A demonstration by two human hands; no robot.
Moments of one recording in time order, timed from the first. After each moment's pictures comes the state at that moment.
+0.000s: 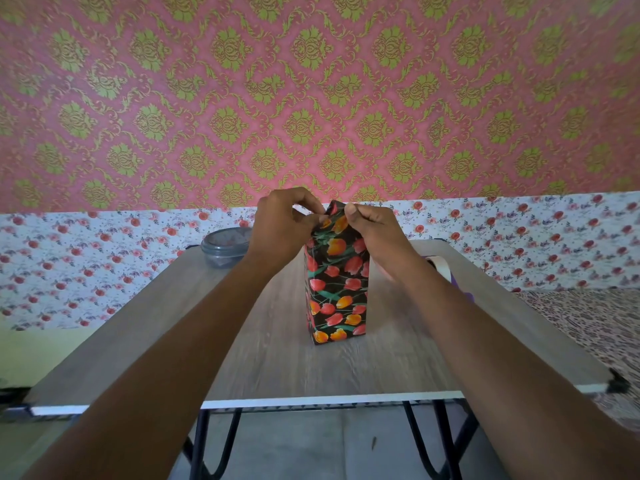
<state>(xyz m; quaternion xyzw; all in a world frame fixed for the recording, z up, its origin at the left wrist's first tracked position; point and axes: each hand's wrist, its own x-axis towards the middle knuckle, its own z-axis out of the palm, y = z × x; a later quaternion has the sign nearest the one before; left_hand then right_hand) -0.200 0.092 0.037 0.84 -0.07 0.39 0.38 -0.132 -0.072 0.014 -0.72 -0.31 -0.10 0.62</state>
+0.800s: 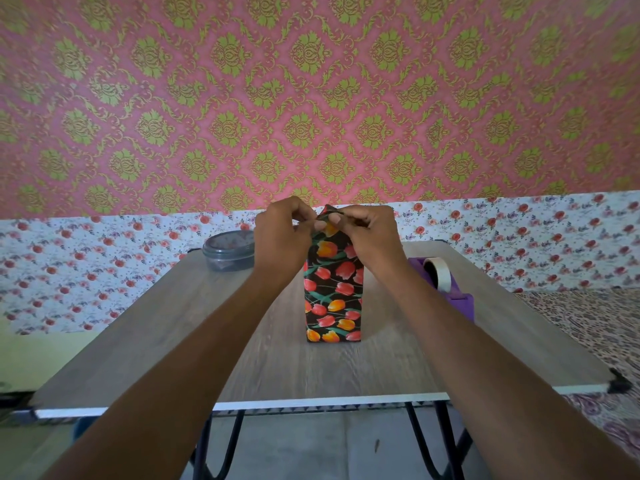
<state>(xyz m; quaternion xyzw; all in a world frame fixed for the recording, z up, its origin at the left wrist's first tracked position) -0.205 0.081 0.026 0.83 0.00 0.43 0.35 -0.143 -0.061 0.016 -0.72 -0.29 -0.21 0.59</state>
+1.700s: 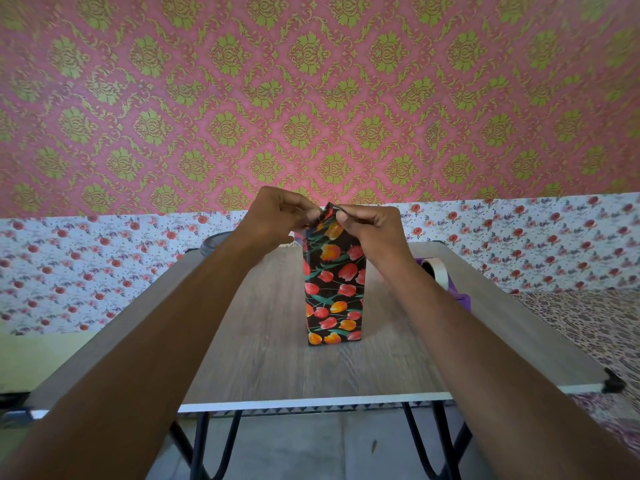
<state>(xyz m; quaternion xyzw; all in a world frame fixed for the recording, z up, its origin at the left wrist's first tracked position) -0.199 0.114 0.056 0.83 -0.10 0.24 0.50 -0.136 -0.069 0.015 -0.66 -0.27 -0.14 0.69</state>
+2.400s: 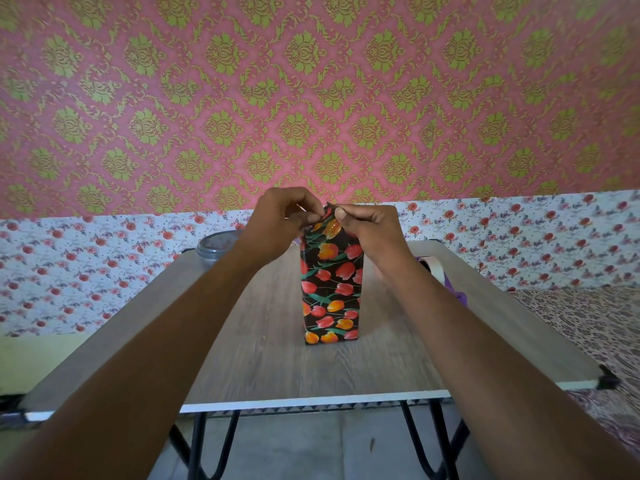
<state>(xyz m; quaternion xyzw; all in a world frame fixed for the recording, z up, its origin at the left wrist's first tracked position) -0.196 0.104 0.048 0.85 -0.18 0.32 0.38 -0.127 -0.071 0.014 -0.66 -0.25 -0.12 0.70</state>
